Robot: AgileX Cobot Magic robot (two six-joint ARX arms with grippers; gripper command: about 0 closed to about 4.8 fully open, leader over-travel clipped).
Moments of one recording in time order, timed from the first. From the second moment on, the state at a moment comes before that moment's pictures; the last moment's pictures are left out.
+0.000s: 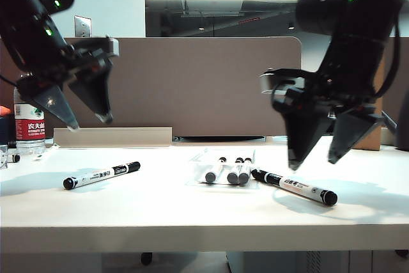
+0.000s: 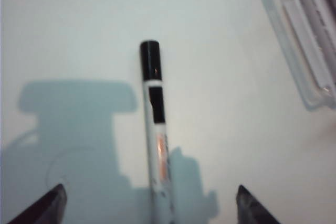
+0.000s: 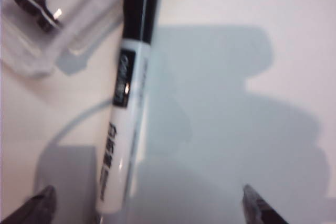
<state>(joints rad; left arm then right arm) -0.20 1.62 1.19 -0.56 0.25 0.23 0.42 1.62 1.08 -0.62 -0.09 -0.20</state>
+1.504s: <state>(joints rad) -0.26 1.84 1.21 -0.53 0.23 0.23 0.45 1.74 1.10 -0.58 0.01 -0.20</state>
